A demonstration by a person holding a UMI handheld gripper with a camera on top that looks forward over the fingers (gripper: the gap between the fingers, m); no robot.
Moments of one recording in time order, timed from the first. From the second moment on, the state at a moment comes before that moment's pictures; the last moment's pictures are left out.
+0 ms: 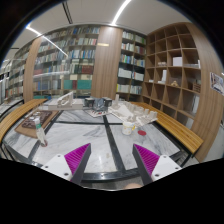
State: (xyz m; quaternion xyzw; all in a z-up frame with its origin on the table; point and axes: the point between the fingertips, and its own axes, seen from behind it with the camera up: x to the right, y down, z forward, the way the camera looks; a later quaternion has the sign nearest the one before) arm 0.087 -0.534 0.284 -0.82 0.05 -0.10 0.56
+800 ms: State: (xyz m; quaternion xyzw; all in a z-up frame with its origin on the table) arm -0.316 -0.337 0.114 -0.81 -0.09 0.05 0.58
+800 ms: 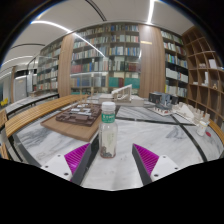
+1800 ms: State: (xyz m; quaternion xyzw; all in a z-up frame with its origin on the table) arm -0.323 -0.208 0.237 -0.72 -0.05 0.30 0.62
